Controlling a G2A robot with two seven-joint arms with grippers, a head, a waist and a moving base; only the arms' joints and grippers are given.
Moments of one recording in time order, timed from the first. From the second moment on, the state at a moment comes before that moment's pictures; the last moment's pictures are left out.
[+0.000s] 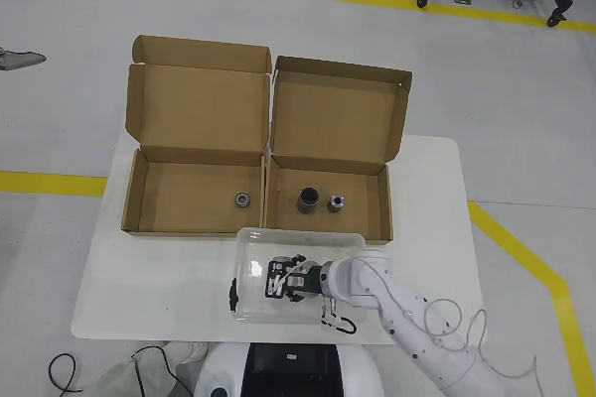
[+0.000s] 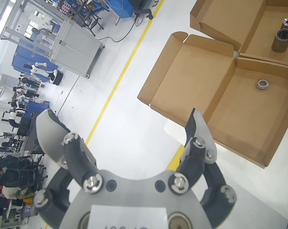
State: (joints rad) left arm 0.40 -0.15 -1.00 -1.50 0.90 -0.88 -0.13; right arm -1.16 -1.31 0.77 -1.55 -1.44 -0.77 0.52
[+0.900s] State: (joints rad) left arm 0.40 -0.15 -1.00 -1.50 0.90 -0.88 -0.13; right arm -1.11 -1.34 0.68 -1.52 -1.50 -0.65 0.59
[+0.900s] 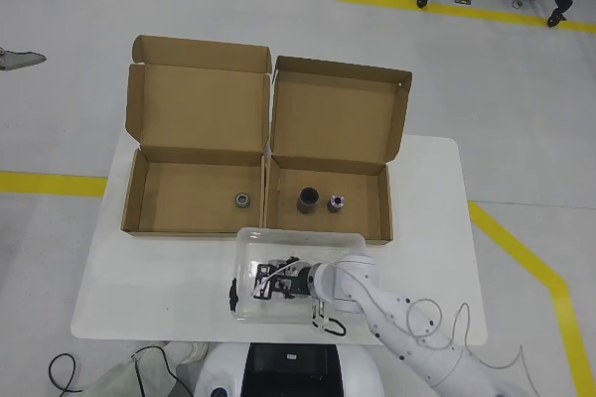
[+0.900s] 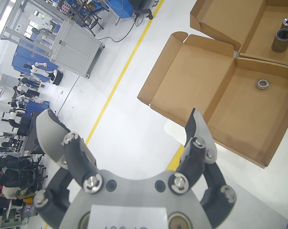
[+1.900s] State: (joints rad) left arm 0.40 -0.15 -1.00 -1.50 0.90 -0.88 -0.13; right arm -1.14 -1.28 0.89 -1.67 -1.33 -0.84 -0.08
